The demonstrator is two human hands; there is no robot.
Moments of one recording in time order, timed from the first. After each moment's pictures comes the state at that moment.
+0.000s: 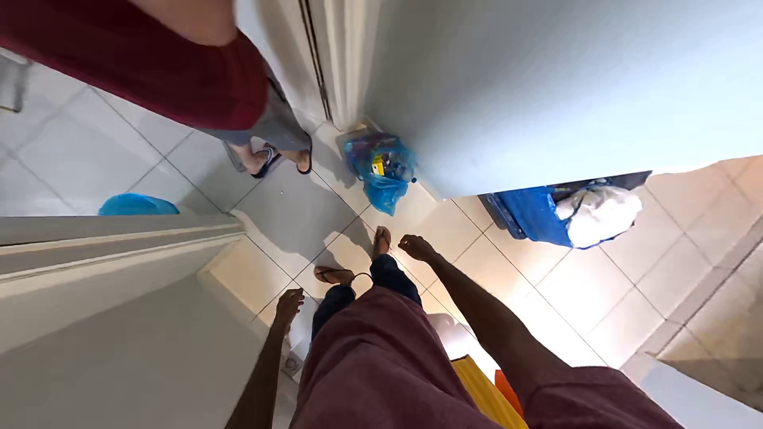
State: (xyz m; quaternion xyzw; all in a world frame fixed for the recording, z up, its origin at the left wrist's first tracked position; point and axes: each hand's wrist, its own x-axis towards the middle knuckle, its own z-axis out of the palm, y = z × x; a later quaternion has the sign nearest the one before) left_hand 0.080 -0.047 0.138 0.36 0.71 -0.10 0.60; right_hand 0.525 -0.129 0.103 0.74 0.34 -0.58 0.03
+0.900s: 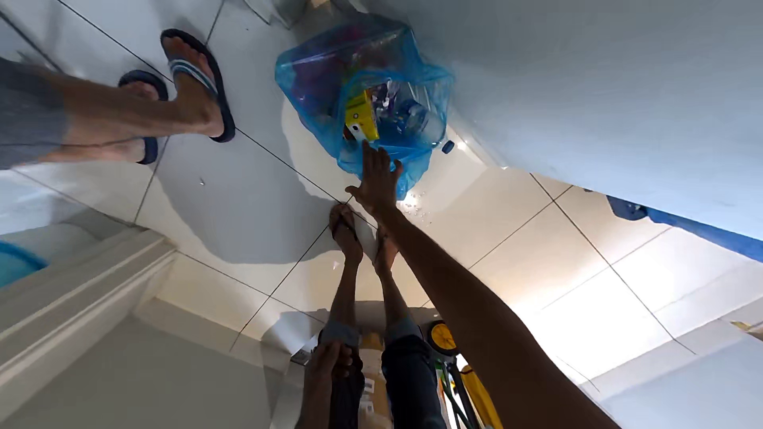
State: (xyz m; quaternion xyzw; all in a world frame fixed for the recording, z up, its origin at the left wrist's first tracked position) left_hand 0.309 -0.044 -0.091 0.21 0.73 -0.10 0.64; right_hand 0.600 0.095 -0.319 0.85 0.40 -0.34 -0.05
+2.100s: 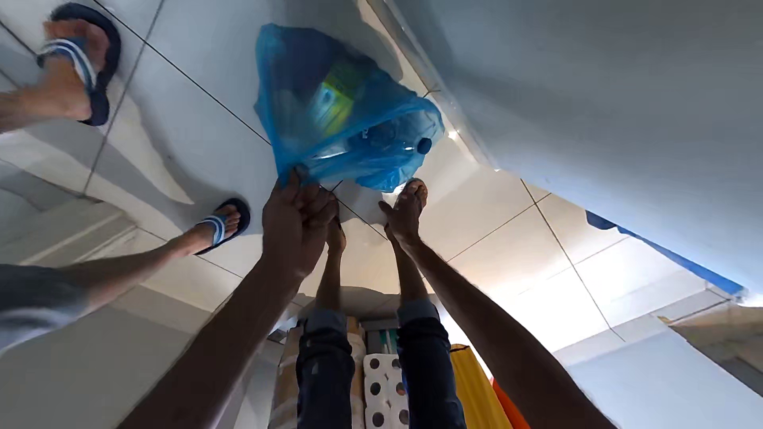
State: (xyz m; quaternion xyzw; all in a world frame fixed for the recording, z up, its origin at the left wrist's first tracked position) left_hand 0.508 0.169 -0.155 0.07 0.58 0.20 0.79; right_hand 0.615 -0.047 -0.355 0.89 0.11 -0.43 -0.14
